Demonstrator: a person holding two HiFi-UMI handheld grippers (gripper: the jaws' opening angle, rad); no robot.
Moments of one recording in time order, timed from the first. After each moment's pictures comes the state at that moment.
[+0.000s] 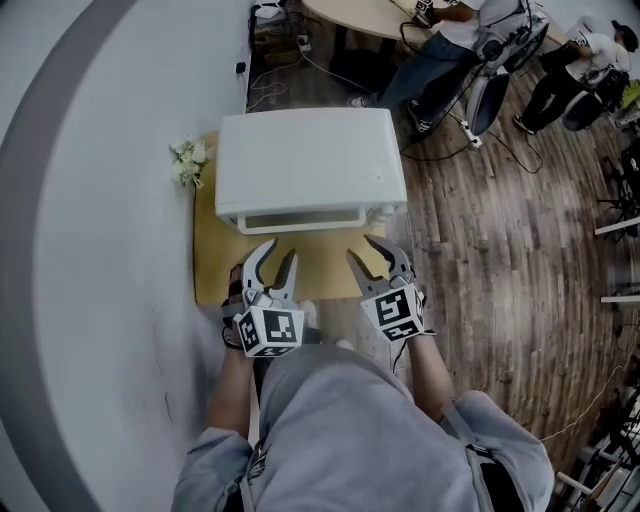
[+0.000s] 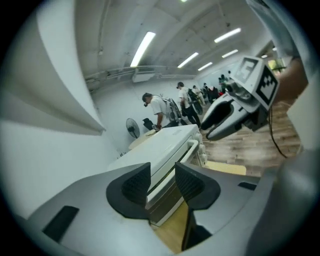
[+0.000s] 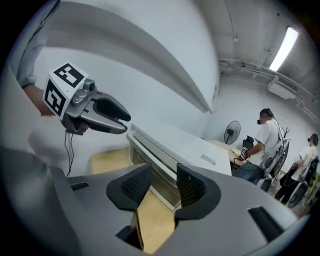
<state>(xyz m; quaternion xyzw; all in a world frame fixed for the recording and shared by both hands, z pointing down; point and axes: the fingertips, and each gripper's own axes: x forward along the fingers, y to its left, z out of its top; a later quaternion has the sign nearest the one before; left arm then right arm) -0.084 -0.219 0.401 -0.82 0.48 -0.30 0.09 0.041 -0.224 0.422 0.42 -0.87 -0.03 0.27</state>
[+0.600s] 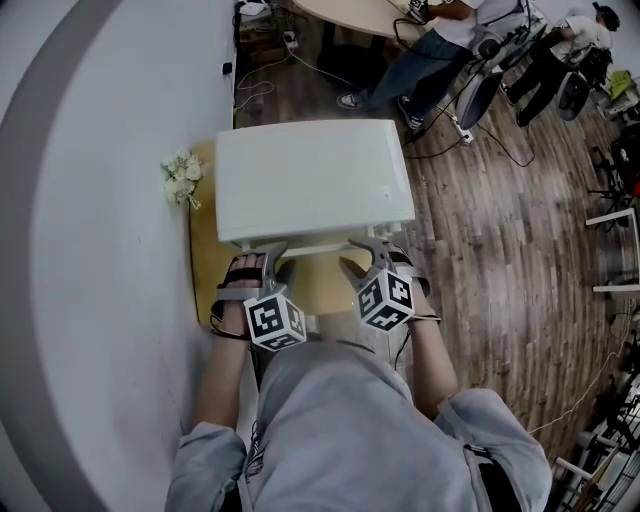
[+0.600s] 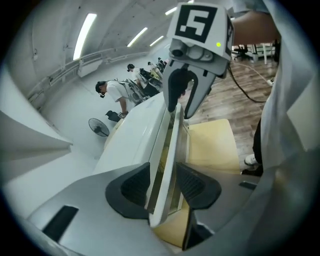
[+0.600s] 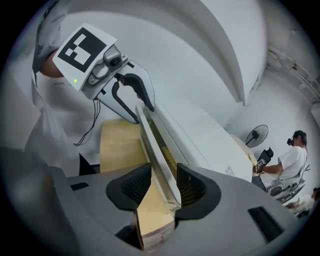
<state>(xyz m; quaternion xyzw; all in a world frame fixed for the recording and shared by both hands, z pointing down) -0.089 -0.264 0.470 -0.80 0.29 -0.50 0.17 0.004 -0.267 0.473 0.28 -0.84 -0.07 0.47</state>
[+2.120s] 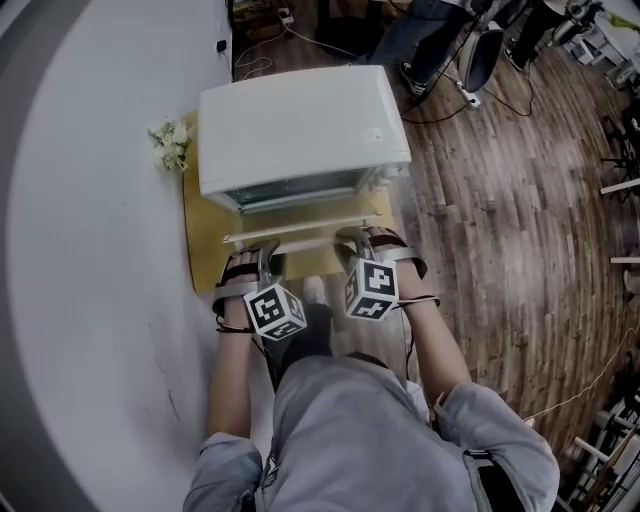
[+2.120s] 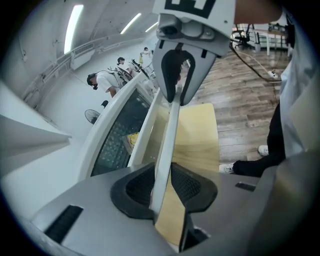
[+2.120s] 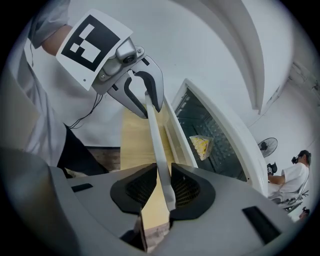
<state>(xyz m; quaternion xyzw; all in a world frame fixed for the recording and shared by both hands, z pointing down) -0.094 -0.183 0.539 -0.75 0.29 -0.57 0.16 0.003 -0.182 0.531 0.20 -0.82 -0.12 0.52</state>
